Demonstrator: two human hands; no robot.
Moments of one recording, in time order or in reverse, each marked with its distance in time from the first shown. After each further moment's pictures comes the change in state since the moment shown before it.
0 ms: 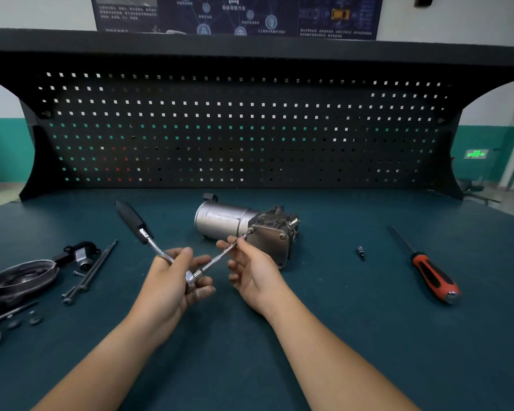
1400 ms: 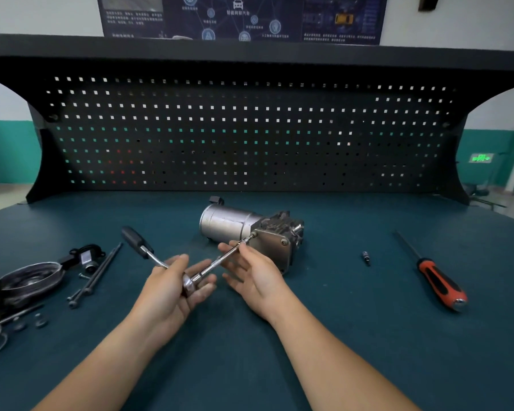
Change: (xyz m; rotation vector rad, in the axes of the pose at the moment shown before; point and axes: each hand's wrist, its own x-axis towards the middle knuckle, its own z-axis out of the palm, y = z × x) left_hand 0.013 -0.001 -0.007 -0.203 0.022 -0.099; right_hand 0.005 0.001 -0.004 -0.046 -0.070 0.015
